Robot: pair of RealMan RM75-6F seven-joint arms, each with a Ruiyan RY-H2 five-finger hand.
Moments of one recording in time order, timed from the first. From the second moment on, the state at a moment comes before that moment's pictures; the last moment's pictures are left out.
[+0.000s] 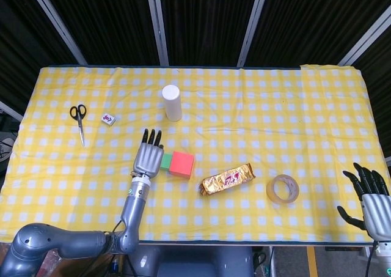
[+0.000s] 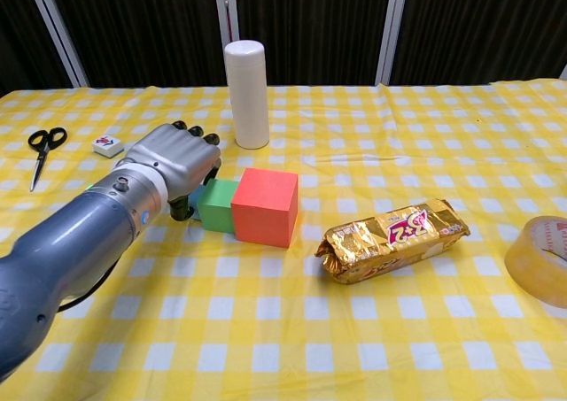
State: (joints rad) left arm -0.90 -1.94 -0.21 -1.34 0.71 1.27 1.24; right arm 0.03 -1.04 0.03 -1.62 -1.52 1.48 0.08
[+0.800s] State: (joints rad) left arm -0.88 -1.84 -0.21 -1.49 0.69 1.31 1.28; right arm 0.03 -1.04 0.03 -1.62 -1.52 1.48 0.07
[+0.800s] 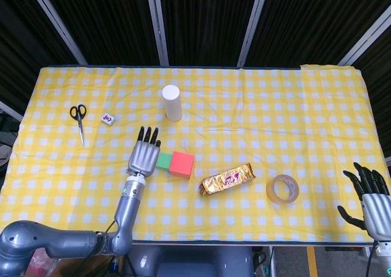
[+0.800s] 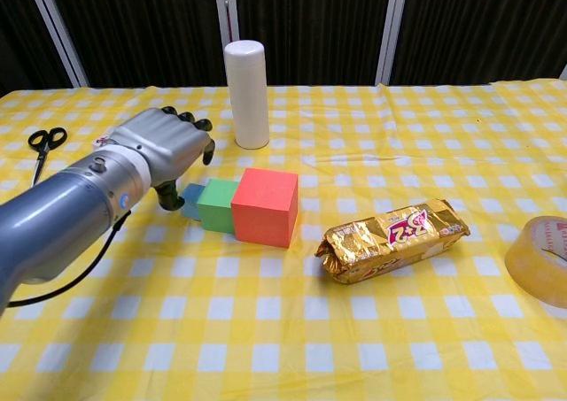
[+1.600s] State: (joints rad) left arm -0.50 -1.34 0.01 -1.86 1.07 1.45 0.70; right arm 0.02 -1.04 0.04 -1.62 -1.51 1.50 0.05
